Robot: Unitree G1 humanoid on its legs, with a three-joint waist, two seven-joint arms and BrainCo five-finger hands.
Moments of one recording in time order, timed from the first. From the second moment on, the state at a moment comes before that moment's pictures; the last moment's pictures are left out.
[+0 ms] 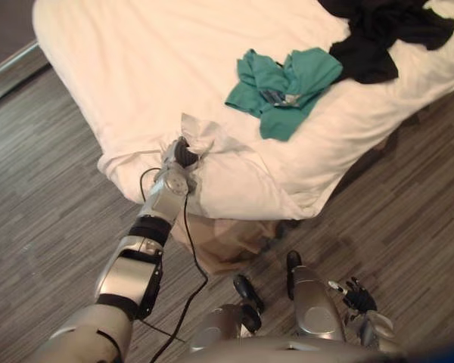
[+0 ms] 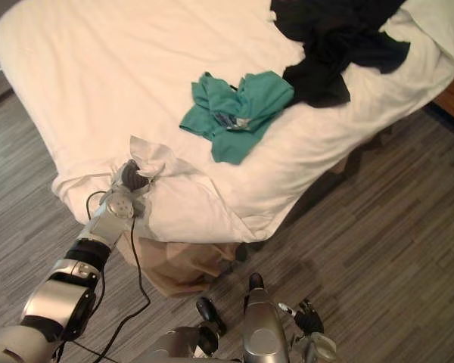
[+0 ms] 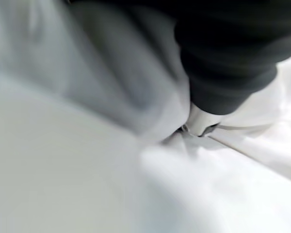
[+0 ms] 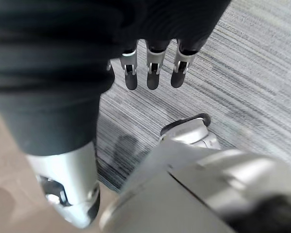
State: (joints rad) left arm -0.54 0.33 -0.17 0.61 0.40 0.08 0.15; right arm 0.11 -0.08 -0.37 0.89 0.07 -0.03 0.09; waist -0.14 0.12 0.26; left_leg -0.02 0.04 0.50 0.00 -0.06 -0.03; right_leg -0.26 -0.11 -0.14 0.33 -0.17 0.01
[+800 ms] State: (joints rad) left arm 0.12 0.29 -0.18 0.34 0.01 -0.17 -0.16; right arm 0.11 -0.09 -0.38 1.00 0.12 0.07 0.06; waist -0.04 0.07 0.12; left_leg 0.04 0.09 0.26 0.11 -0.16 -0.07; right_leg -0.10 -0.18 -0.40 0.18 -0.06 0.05
